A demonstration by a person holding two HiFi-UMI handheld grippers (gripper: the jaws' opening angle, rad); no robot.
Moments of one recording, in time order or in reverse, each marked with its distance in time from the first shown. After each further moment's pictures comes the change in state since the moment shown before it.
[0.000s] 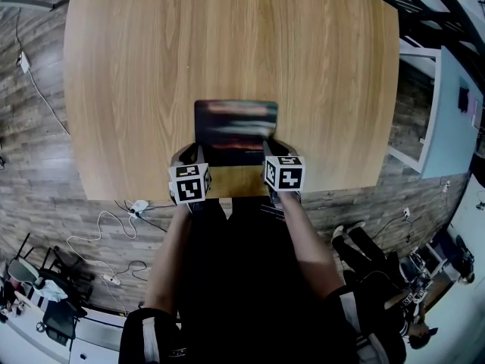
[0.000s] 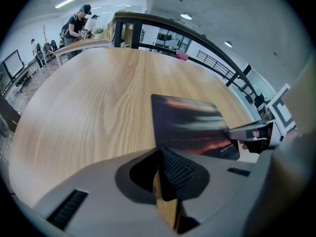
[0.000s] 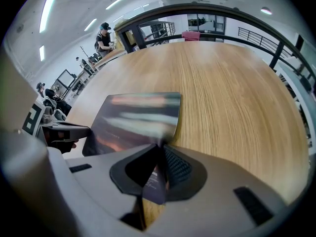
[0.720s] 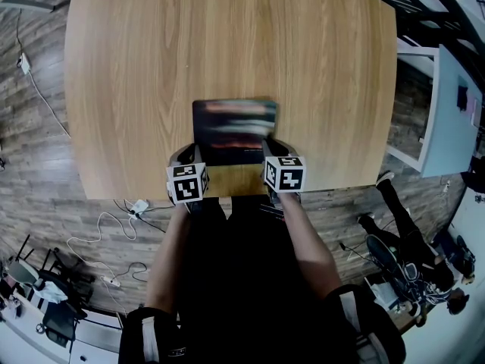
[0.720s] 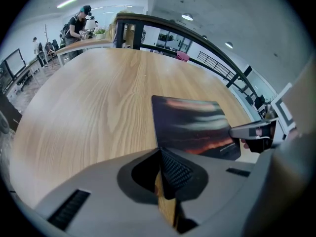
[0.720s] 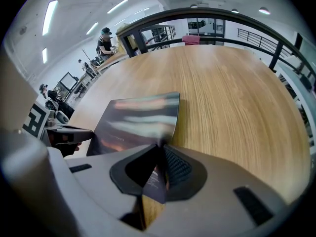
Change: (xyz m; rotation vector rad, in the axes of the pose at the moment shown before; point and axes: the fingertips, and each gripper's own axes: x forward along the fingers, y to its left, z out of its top) left arm -0.005 0.002 -0.002 -0.008 -0.006 0.003; right arm -0.010 0.004 0.004 0.005 -0.036 0.020
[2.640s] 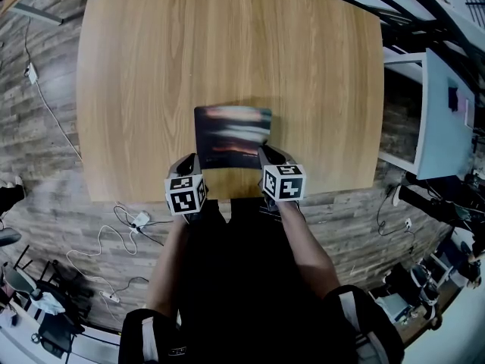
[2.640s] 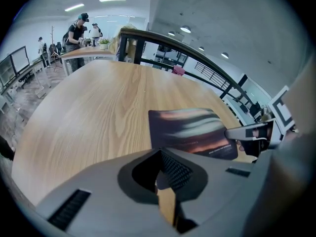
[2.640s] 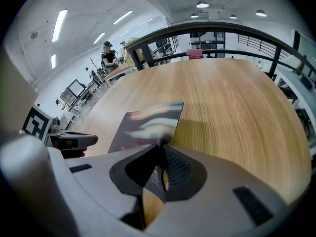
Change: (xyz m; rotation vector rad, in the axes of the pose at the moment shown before) left arm -0.046 -0.010 0.007 -0.017 -0.118 -0.034; right arm -0.041 0.027 0.015 -0.007 -0.110 0.055
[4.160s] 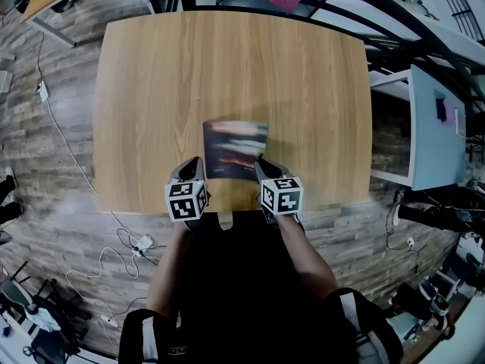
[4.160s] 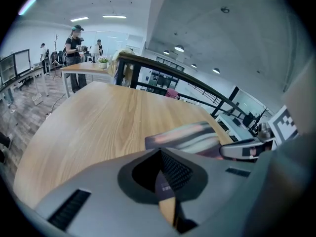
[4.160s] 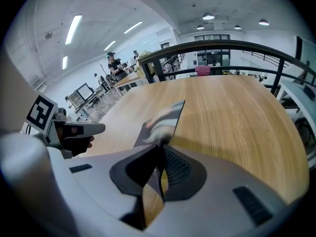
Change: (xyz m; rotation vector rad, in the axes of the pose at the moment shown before) left arm -0.050 -0.016 0.070 0.019 -0.201 -0.059; right arm -0.042 0.039 0.035 -0.060 -0.121 0.046
